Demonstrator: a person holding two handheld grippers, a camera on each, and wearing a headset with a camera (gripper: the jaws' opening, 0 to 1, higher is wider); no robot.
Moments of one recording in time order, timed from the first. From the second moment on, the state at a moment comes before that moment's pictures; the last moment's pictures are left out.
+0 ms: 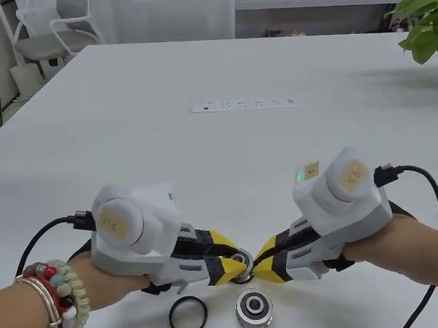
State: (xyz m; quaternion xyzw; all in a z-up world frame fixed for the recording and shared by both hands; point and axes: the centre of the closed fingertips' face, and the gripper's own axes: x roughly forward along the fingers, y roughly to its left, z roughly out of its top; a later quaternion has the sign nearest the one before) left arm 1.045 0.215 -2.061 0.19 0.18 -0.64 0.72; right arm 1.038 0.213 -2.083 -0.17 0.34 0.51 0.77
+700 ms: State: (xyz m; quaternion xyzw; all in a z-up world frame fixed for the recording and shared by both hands) left arm 1.045 0.218 -2.061 0.19 0.18 -0.64 0.72; right arm 1.047 0.208 -2.071 0.05 0.42 0.44 0.79
